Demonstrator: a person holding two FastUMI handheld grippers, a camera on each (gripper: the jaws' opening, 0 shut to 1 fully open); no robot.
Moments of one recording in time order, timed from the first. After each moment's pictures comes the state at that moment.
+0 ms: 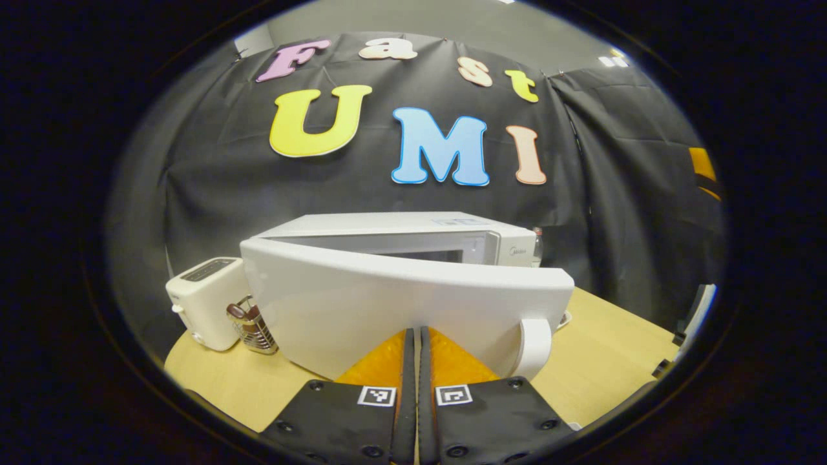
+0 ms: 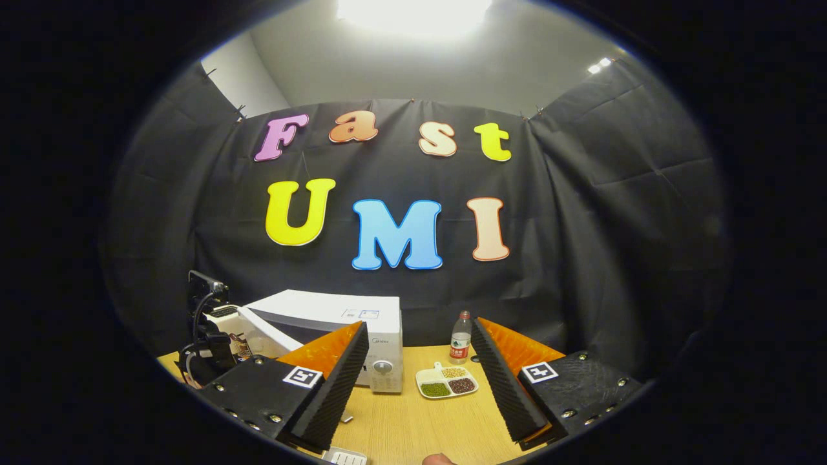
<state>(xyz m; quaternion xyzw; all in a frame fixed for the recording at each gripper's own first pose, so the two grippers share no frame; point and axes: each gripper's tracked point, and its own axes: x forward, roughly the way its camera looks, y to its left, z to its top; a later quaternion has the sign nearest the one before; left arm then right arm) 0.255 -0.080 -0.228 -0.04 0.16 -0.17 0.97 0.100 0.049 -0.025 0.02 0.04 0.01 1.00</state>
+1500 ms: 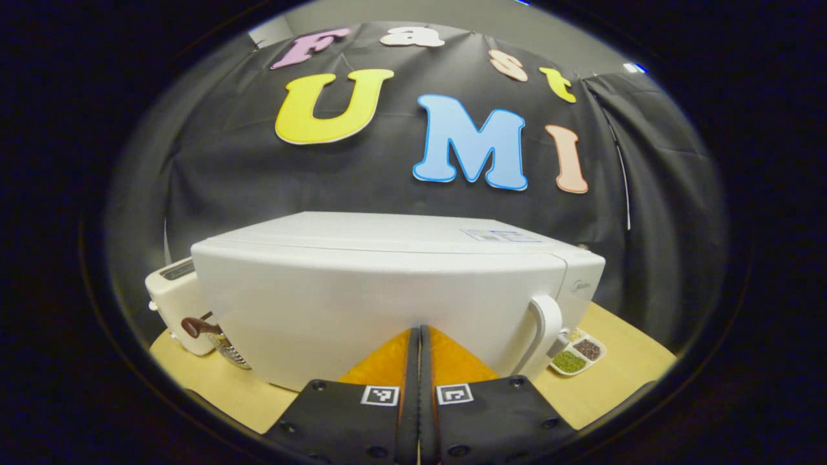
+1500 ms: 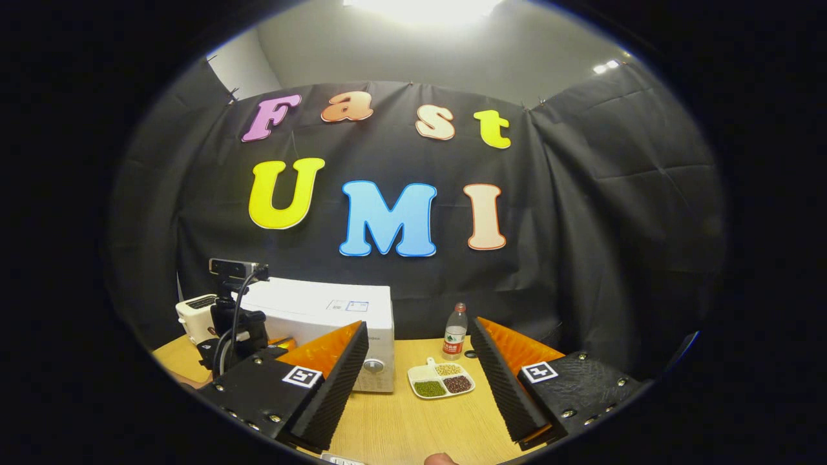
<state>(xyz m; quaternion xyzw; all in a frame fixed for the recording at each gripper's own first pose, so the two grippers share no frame) 0.360 -0.105 -0.246 -0.06 0.16 -0.10 0.98 0.135 0.066 -0.052 0.00 0.07 -0.01 1.00</state>
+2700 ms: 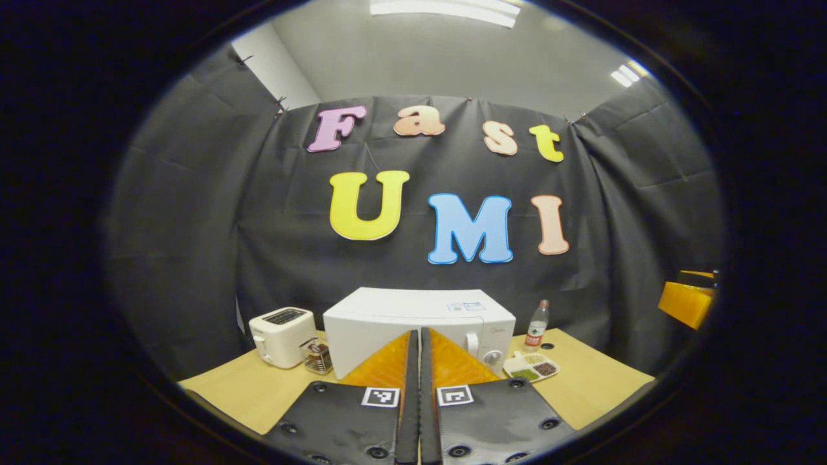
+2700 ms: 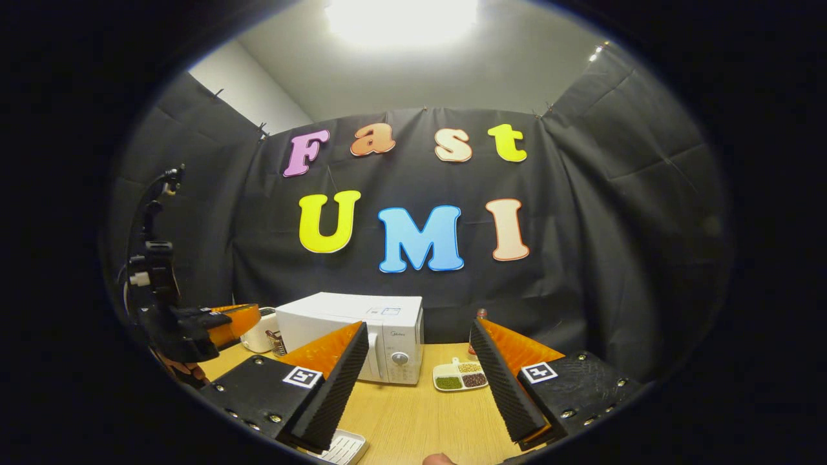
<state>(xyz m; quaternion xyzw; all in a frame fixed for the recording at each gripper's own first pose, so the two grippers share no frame) 0.103 -0.059 -0.038 -0.04 0.03 -0.02 1.00 0.035 0.024 -0.025 0.05 0.03 0.10 0.99</state>
